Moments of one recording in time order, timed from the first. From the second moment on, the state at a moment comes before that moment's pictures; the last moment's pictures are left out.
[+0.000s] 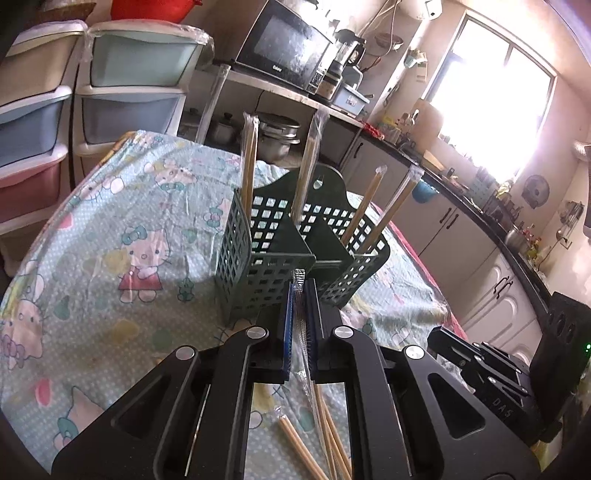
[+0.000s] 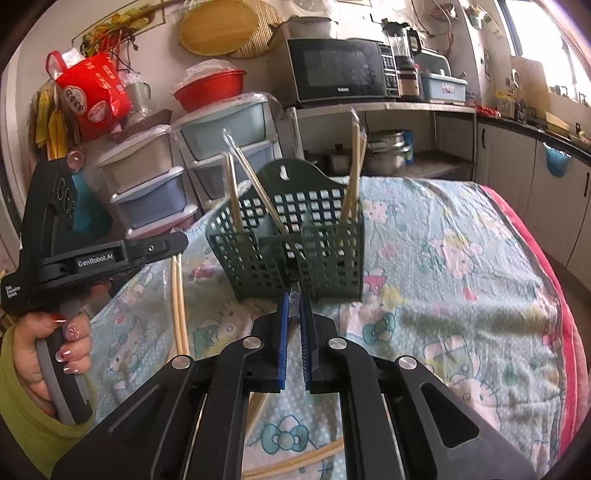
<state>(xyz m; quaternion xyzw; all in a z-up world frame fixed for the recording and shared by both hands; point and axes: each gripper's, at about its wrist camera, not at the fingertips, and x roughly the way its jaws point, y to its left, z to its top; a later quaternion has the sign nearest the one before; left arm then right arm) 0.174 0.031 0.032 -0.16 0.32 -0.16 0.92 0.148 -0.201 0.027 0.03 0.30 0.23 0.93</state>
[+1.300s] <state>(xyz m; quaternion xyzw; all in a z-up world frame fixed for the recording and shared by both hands) 0.179 0.001 0.137 -0.11 0.20 -0.21 0.95 0.147 -0.190 0.134 0.03 0.15 0.25 0.96</state>
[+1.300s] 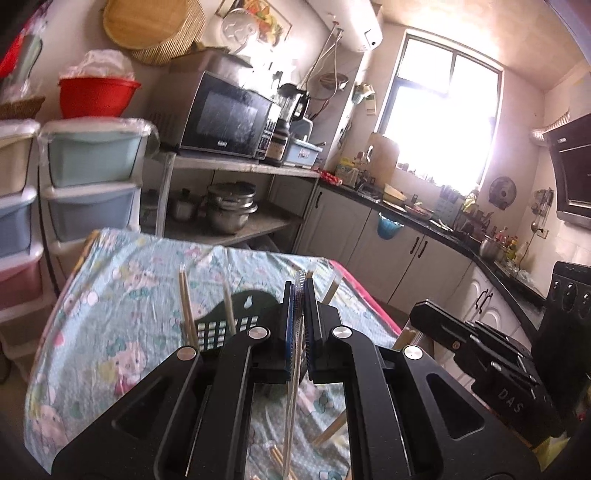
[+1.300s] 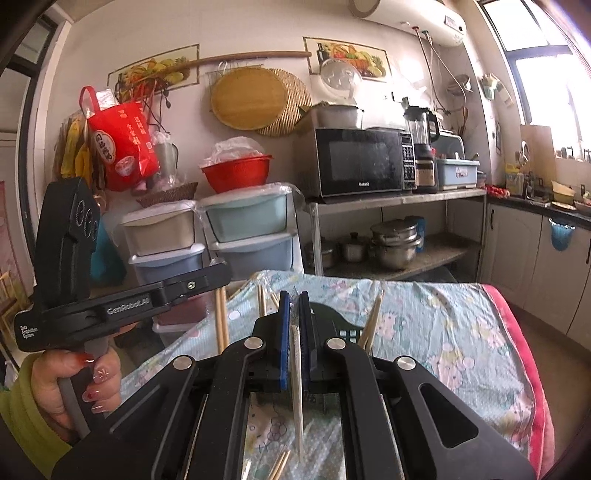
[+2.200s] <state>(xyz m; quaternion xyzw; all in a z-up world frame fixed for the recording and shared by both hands) 0.210 0.015 0.199 -0.10 0.13 -0.16 0.97 0.173 -0.171 0.191 0.02 0.09 0.26 0.96</state>
